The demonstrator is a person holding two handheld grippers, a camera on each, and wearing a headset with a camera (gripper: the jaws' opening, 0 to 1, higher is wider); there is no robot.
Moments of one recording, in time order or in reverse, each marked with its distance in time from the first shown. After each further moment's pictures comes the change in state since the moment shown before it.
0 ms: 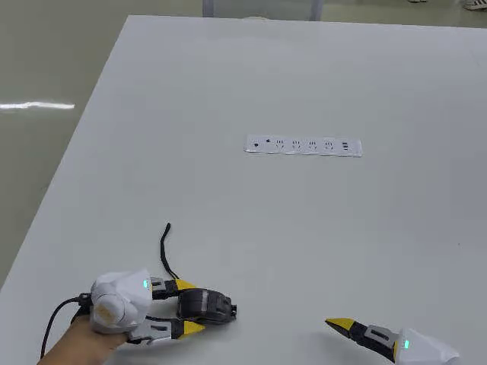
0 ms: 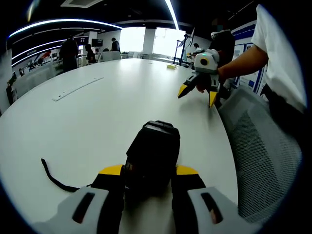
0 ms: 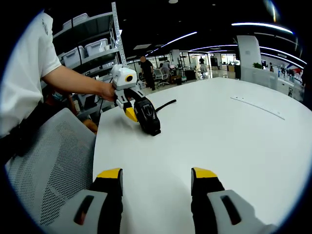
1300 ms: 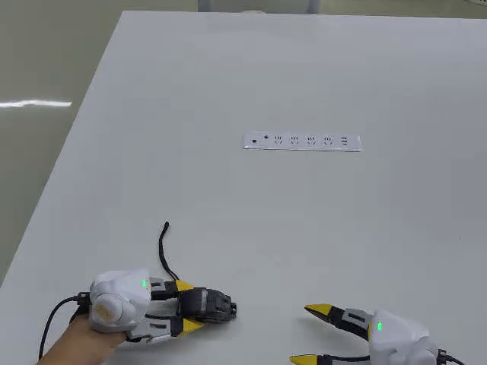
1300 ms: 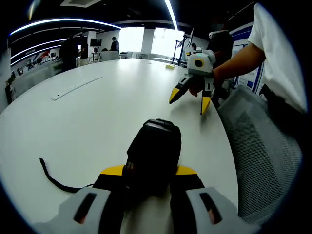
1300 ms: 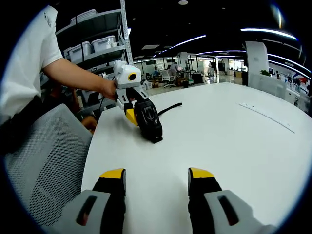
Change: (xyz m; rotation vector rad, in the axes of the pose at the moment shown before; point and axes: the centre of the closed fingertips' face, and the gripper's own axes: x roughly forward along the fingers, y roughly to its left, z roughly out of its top) left arm 0.001 0.001 -0.001 -0.005 -0.003 -0.016; right arm 0.043 -0.003 0.011 -0.080 -0.011 0.044
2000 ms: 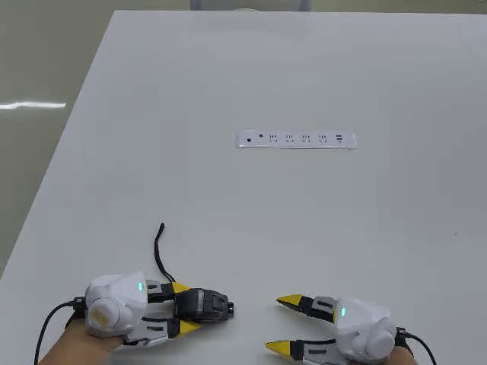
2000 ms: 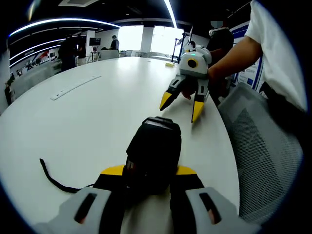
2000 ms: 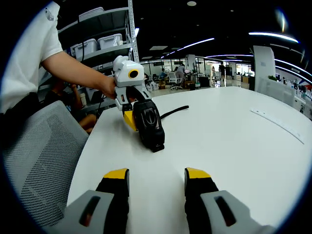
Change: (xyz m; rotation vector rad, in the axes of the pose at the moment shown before) left arm 0.001 0.001 -0.003 0.015 0.019 0.001; right arm 0.038 -0.005 0.009 -0.052 -0.018 0.046
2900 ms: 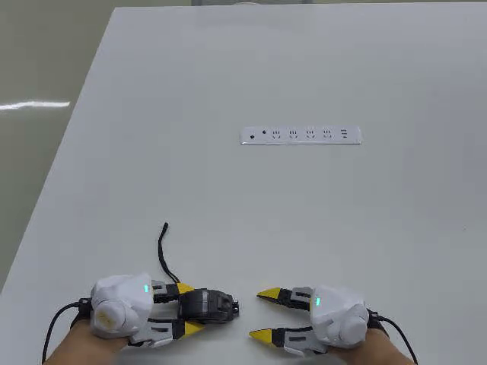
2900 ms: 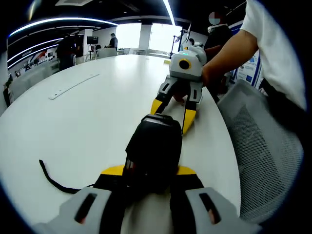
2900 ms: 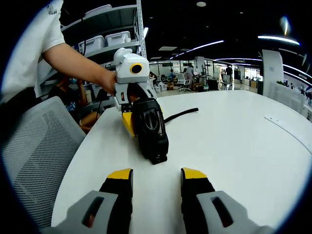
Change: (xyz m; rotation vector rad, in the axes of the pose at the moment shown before) left arm 0.002 0.001 -0.003 0.016 0.024 -0.009; right arm 0.042 0.000 0.007 -0.048 -0.011 0.073
